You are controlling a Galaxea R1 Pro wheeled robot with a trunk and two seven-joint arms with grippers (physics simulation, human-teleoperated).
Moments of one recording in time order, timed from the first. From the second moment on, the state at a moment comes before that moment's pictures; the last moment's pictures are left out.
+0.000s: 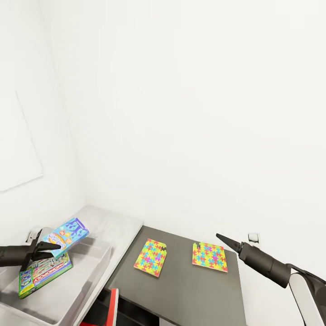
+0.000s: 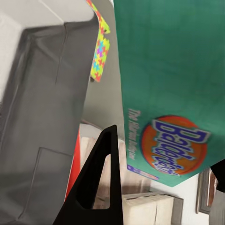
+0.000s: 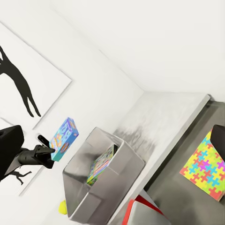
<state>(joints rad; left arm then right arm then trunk) -0.82 0.70 -0.14 -0.31 0.06 1.01 -1.57 -0.17 -0.15 -0.30 -1.53 -0.63 0.87 0.87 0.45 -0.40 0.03</state>
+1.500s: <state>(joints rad) -0.82 0.61 -0.12 -0.18 0.07 1.02 -1.30 -0.17 -0.15 -0.31 -1.52 -0.63 0.87 0.87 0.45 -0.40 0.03</state>
